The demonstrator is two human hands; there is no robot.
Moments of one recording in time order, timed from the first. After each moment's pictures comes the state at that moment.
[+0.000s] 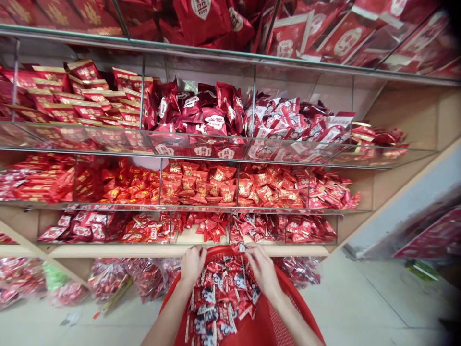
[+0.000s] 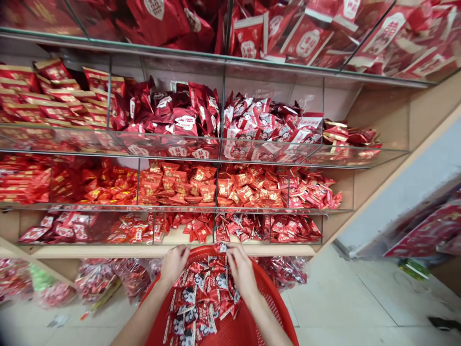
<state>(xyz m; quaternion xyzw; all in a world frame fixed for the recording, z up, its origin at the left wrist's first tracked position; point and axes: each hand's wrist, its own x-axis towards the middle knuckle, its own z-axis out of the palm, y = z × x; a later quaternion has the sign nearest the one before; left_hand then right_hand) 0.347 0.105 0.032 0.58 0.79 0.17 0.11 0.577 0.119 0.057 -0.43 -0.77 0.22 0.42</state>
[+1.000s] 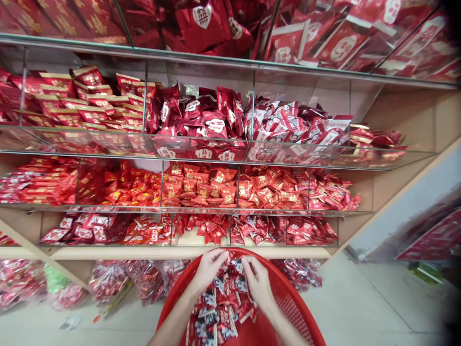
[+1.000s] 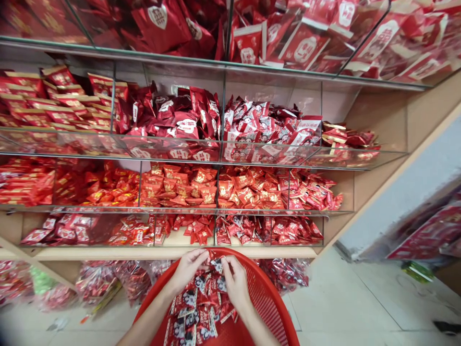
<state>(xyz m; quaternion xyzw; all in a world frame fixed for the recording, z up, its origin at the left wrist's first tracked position) 0.393 0.098 0.051 0.47 0.48 0.50 0.54 0.555 0.099 0.035 -0.46 -0.66 0.36 0.47</state>
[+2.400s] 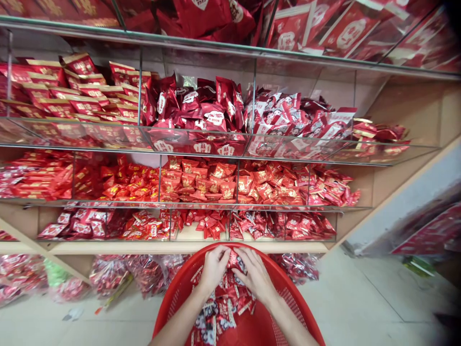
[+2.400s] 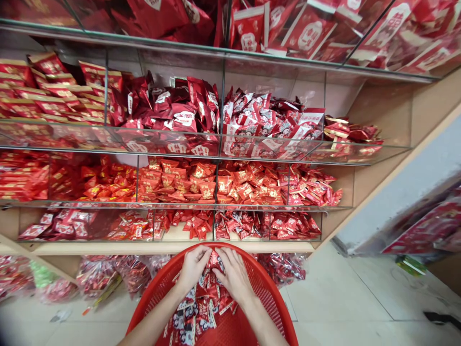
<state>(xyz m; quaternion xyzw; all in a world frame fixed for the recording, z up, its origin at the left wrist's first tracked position) 0.413 0.099 0.031 0.57 0.54 0.51 0.35 0.571 0.105 0.035 -0.41 -0.86 0.14 0.28</state>
